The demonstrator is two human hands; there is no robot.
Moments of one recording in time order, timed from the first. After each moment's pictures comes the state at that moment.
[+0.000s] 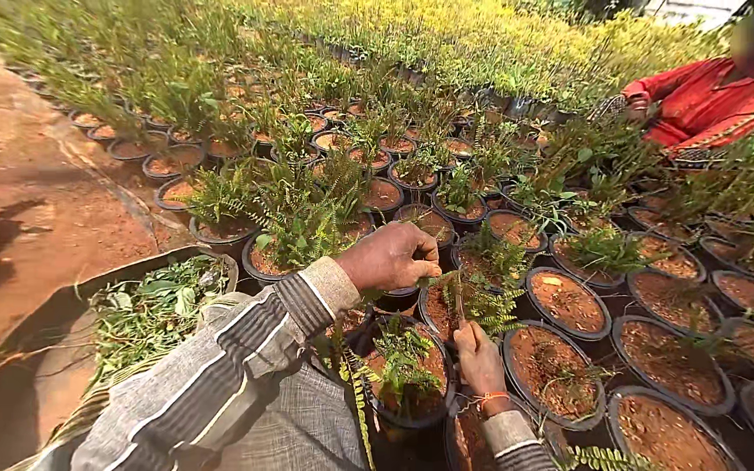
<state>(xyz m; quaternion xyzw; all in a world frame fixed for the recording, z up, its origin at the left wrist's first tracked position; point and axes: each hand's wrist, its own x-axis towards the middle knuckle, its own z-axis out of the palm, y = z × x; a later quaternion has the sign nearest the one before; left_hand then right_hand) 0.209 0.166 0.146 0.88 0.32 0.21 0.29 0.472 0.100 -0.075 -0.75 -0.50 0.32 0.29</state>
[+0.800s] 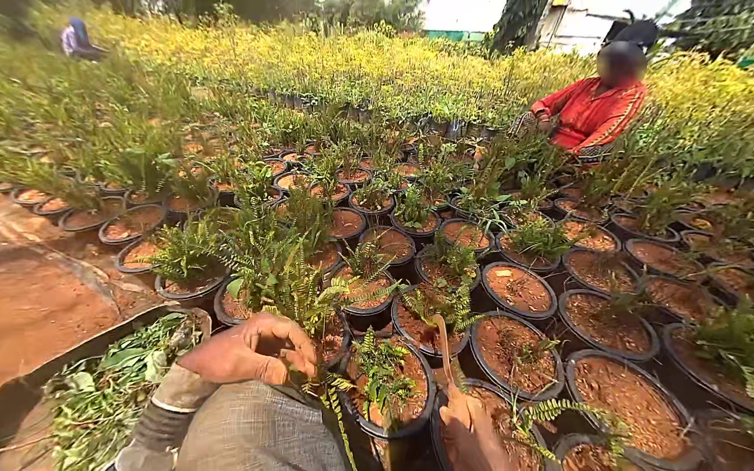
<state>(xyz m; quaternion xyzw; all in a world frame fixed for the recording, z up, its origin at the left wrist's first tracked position) 0.077 0.114 0.087 0.75 0.09 0.20 0.63 0.447 -0.046 -0.033 -0.76 -0.44 0.37 0.31</state>
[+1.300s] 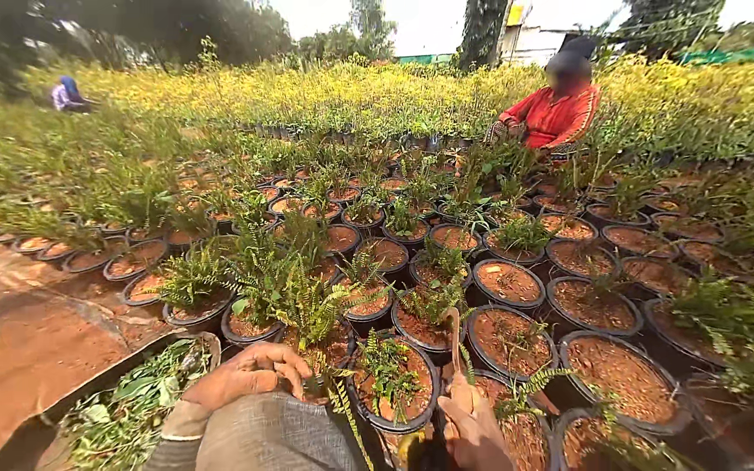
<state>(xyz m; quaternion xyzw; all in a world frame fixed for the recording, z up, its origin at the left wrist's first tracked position) 0.058 0.090 0.079 0.74 0.07 0.20 0.64 0.417 -0.058 -0.019 -0.68 -0.30 0.47 0.47</state>
